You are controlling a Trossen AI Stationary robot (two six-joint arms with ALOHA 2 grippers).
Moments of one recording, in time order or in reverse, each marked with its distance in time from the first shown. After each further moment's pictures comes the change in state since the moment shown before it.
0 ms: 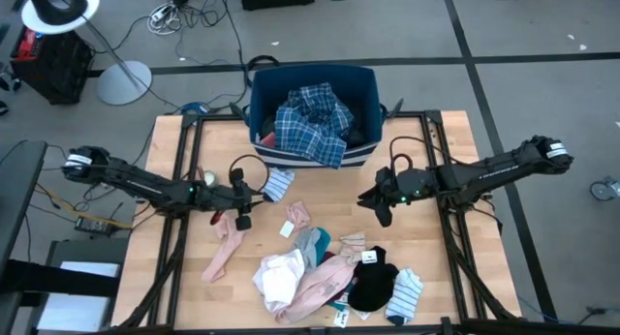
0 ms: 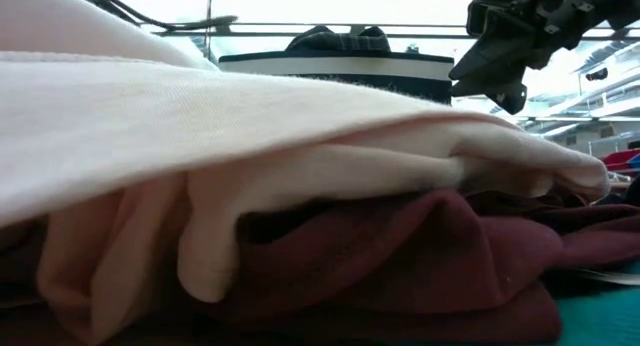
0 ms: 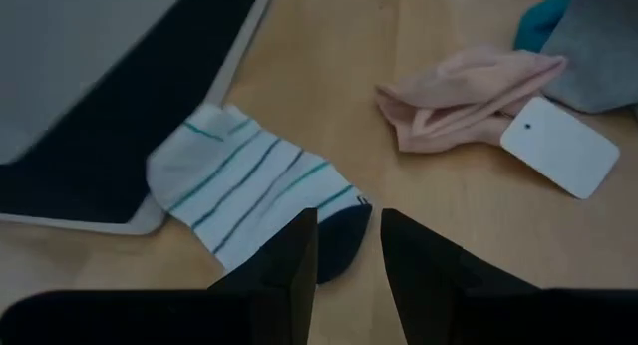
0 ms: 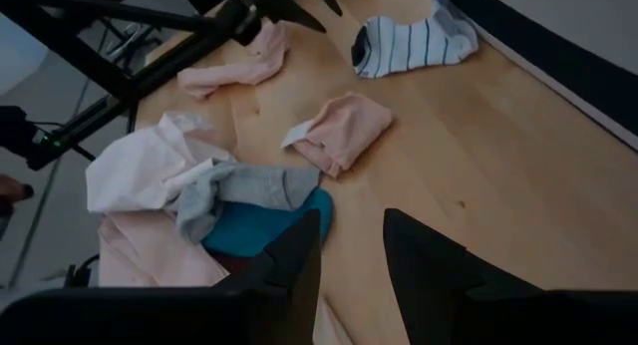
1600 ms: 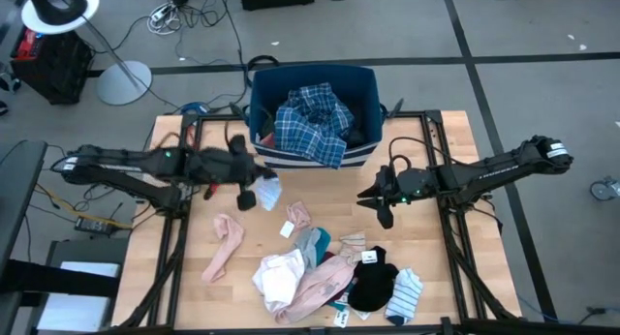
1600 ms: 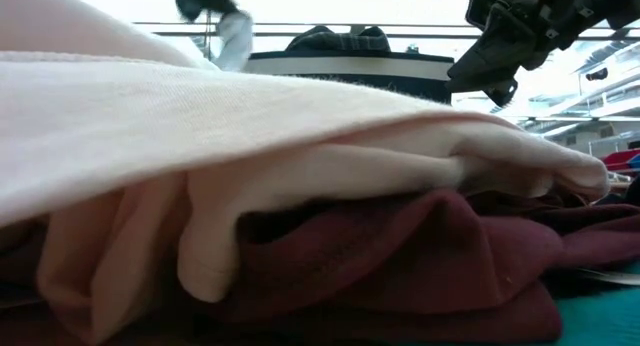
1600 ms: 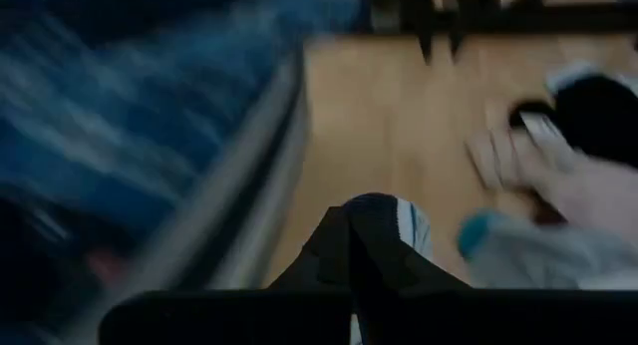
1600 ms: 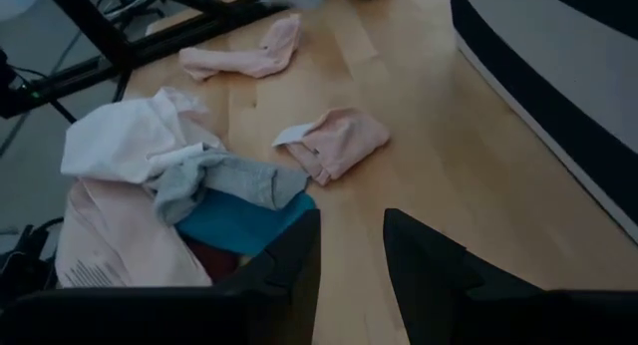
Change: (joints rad) left arm 0.050 -0.015 0.829 -0.779 0.032 0.000; right arm 0.000 0.000 -0.001 0.019 0.009 -0.205
